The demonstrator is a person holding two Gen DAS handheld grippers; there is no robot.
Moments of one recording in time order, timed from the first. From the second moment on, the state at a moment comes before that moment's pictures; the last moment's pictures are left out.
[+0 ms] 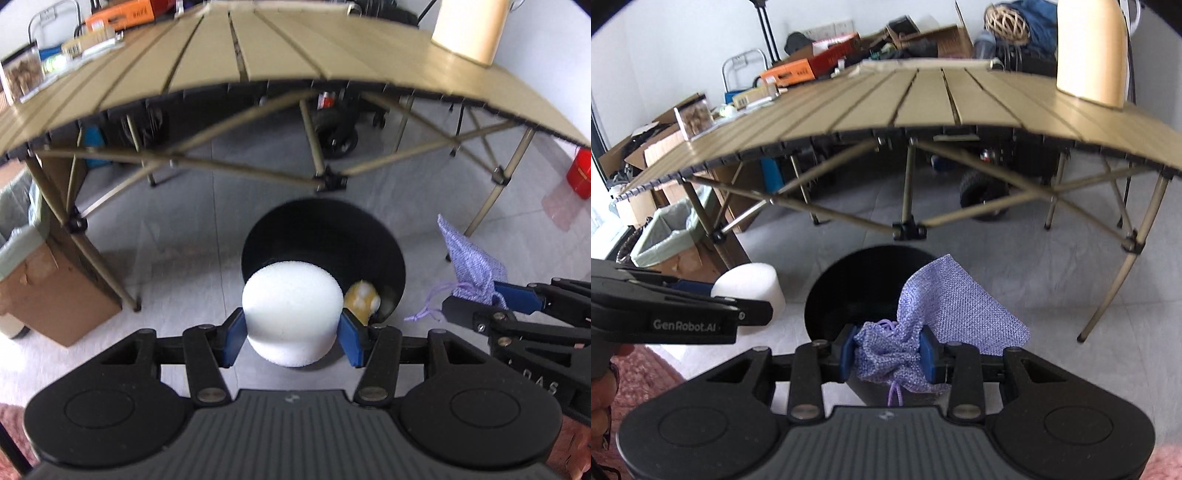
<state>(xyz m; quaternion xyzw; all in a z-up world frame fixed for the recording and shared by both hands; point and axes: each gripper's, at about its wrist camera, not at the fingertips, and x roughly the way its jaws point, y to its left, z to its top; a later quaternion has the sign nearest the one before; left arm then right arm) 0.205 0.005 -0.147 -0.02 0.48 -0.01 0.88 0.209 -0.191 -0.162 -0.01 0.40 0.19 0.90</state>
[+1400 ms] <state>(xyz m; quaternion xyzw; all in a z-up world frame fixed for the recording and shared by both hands) 0.317 -0.035 -0.222 -0.02 0.56 0.00 0.83 0.284 -0.235 -0.198 0.03 0.45 0.10 0.89</state>
